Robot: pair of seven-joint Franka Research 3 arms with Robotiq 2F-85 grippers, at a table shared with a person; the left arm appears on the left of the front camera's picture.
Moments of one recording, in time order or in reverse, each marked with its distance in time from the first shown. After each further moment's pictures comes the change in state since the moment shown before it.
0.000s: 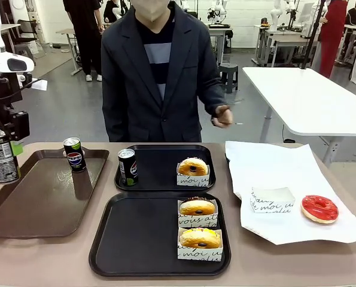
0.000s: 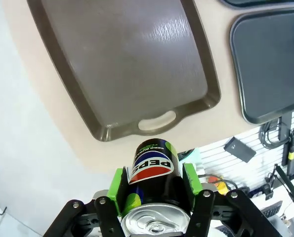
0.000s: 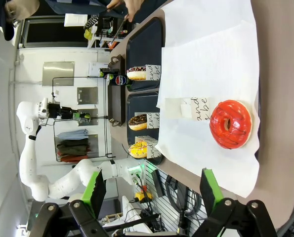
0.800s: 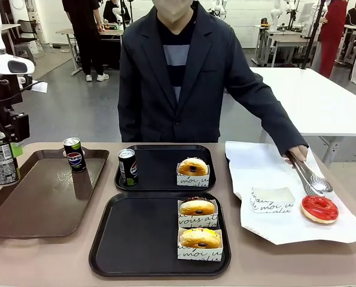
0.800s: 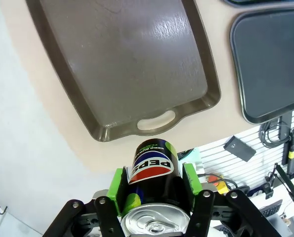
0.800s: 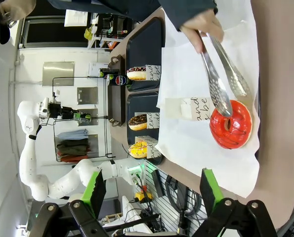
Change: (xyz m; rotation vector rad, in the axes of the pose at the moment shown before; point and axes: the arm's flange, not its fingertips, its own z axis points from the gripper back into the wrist) left arm 0.005 -0.006 -0.005 0.001 0.009 -0.017; right arm 0.000 0.000 0.000 0.000 0.000 0.000
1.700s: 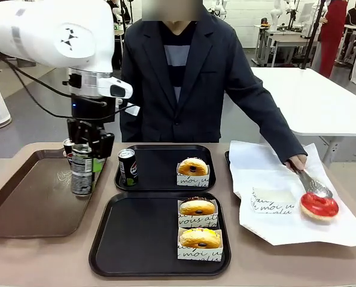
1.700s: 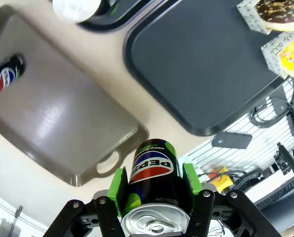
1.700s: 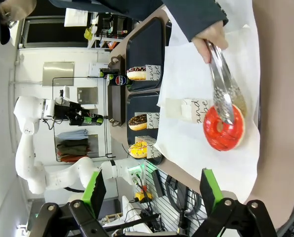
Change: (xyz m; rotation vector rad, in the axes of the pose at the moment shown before) left arm 0.076 -0.189 -0.027 0.064 0.076 -0.376; right arm 0.000 0.000 0.000 0.000 0.000 0.000
